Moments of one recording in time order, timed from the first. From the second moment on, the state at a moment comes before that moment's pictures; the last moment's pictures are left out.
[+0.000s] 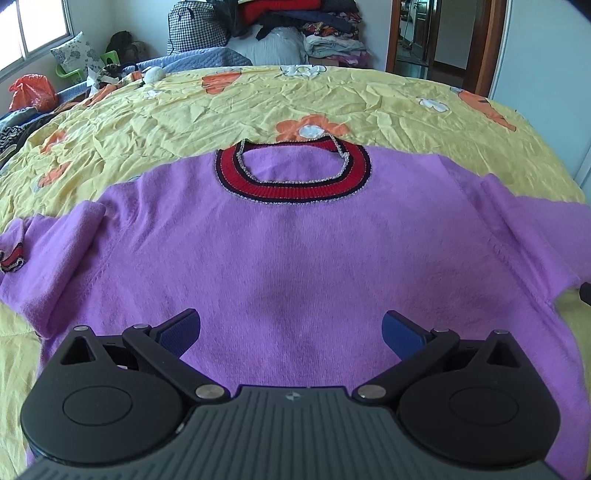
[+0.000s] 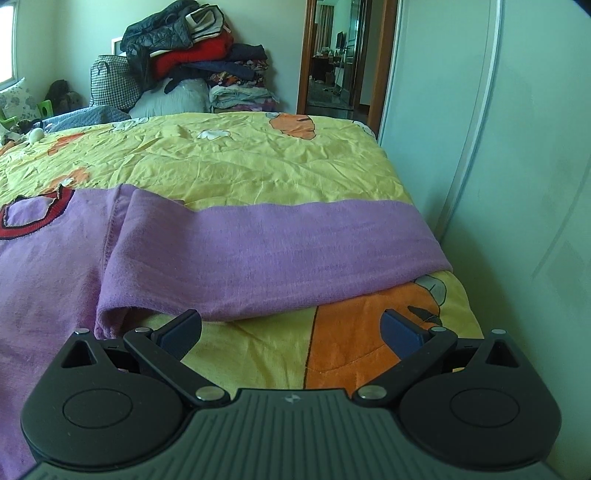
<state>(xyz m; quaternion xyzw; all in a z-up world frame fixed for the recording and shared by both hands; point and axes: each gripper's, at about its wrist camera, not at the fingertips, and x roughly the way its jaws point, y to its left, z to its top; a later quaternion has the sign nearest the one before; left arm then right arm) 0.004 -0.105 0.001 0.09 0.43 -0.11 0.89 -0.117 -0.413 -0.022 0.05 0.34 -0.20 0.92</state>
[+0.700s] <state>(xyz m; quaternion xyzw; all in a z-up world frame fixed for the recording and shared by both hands) 0.006 -0.106 -0.003 0.09 0.43 -0.11 0.89 -0.113 -0.412 -0.026 0.05 0.34 -0.20 0.92</state>
